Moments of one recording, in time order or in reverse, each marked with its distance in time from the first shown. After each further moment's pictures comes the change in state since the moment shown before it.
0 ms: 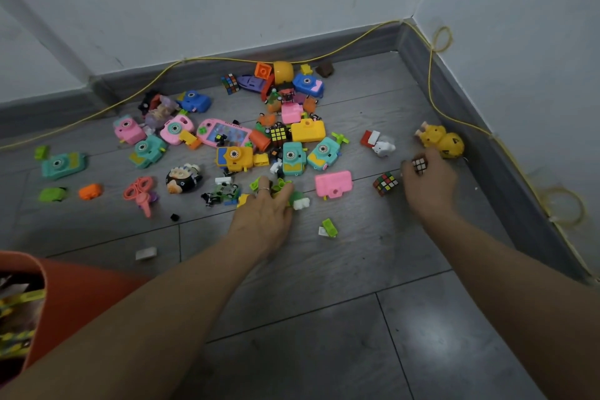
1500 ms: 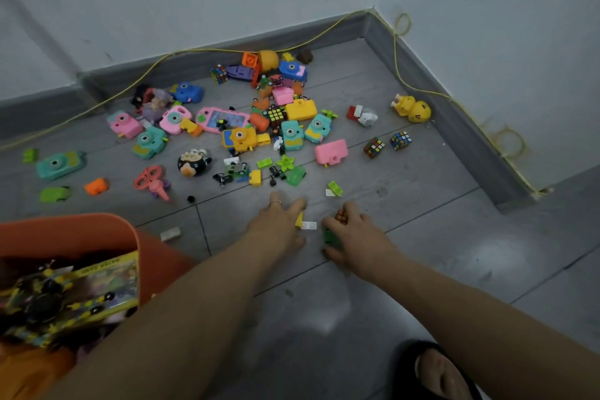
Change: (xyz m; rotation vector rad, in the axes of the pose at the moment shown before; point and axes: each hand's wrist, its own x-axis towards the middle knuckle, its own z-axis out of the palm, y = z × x) left_hand -0.068 -0.014 0.006 -0.045 -0.404 0.167; right_hand -0.209 -0.033 0.018 -0.626 -0.660 -0.416
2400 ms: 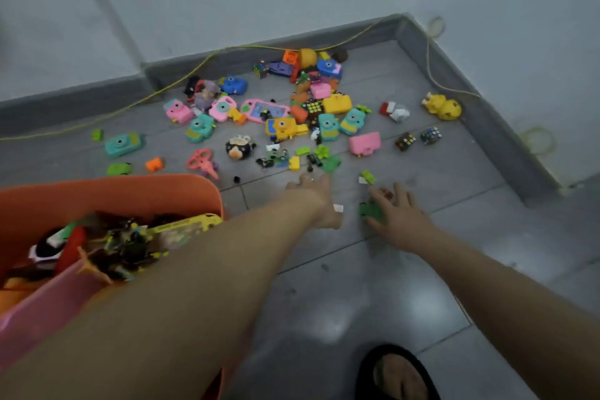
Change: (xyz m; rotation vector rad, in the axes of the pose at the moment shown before) left_hand -0.065 -0.001 -0.060 -0.020 -0.149 -0.085; right_hand -0.005 -0.002 -0.007 0.107 0.000 0.267
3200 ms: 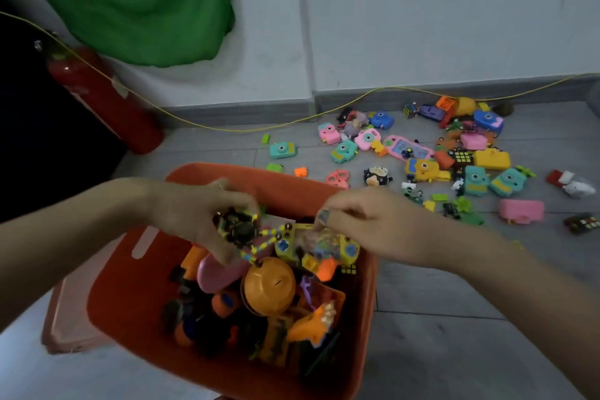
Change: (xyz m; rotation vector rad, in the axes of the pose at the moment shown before) left_hand -0.248 -0.262 -0.041 -0.277 -0.002 -0.149; right_hand -0.109 -0.262 -0.132 0.352 -0.218 -1.047
